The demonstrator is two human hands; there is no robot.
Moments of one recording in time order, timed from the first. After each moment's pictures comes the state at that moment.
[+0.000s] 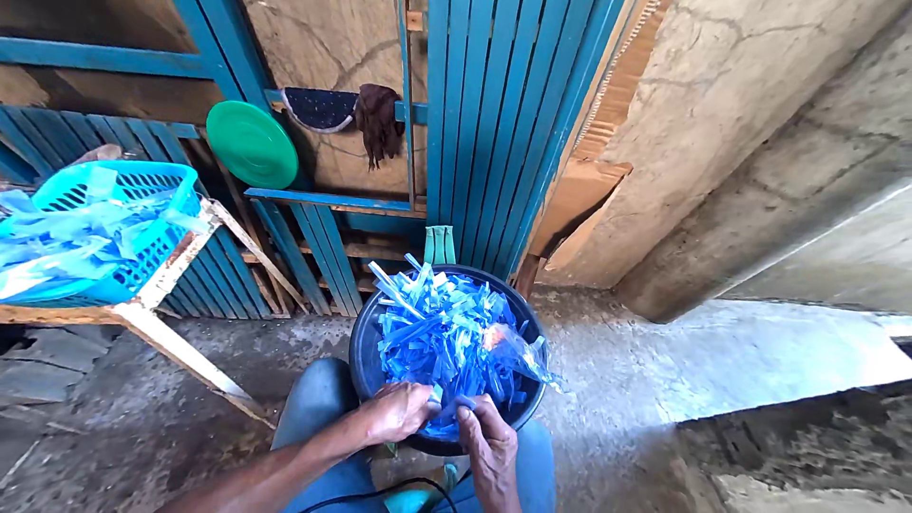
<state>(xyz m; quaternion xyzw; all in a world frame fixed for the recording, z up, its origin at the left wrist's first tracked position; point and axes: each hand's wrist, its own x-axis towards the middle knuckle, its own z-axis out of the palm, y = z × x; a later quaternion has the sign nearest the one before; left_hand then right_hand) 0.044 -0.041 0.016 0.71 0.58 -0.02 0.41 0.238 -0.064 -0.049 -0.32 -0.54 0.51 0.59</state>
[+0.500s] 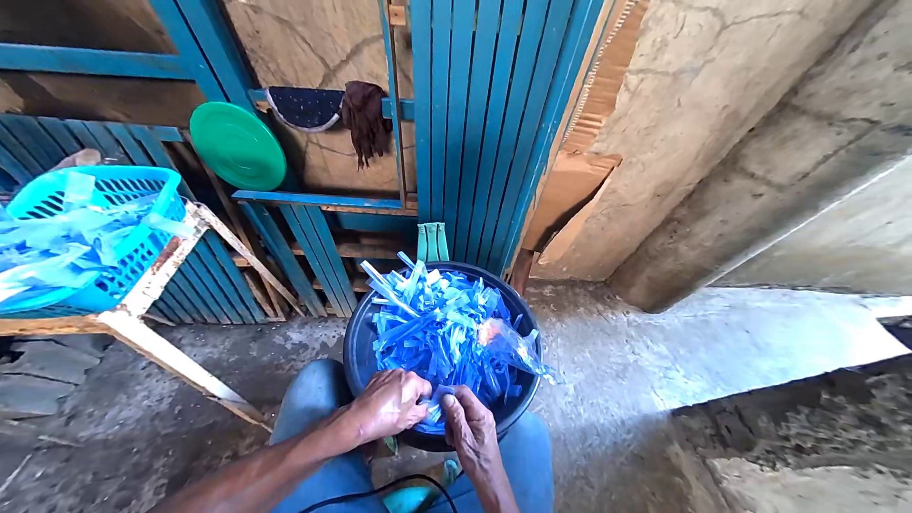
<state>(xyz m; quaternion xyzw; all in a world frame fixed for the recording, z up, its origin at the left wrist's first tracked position) 0.049 -0.038 0.040 0.74 0.58 -0.05 0.33 0.233 -0.052 -0.059 -0.32 -0.60 0.54 0.50</state>
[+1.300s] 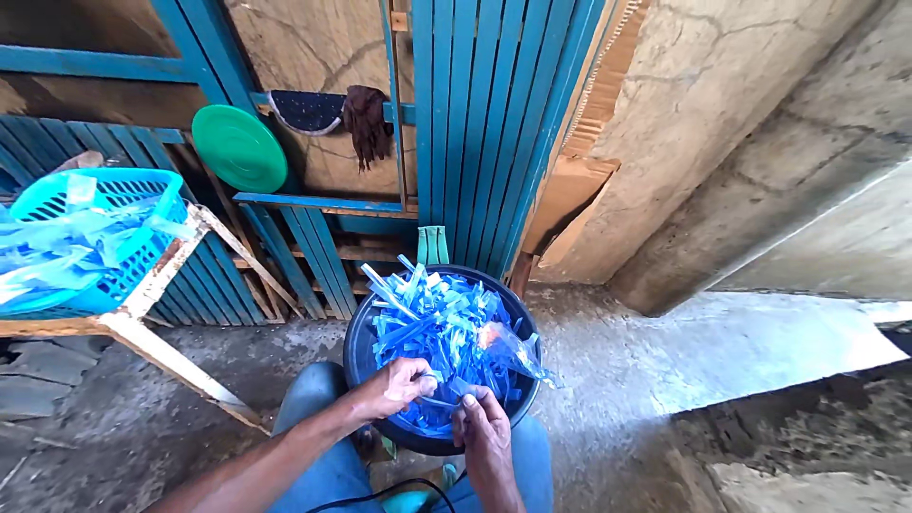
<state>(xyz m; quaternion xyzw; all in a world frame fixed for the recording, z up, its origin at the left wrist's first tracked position) 0.032 -0.025 0.012 0.59 0.57 0.21 0.53 0.238 -0.056 -0.054 -0.30 -0.34 0.69 0.56</state>
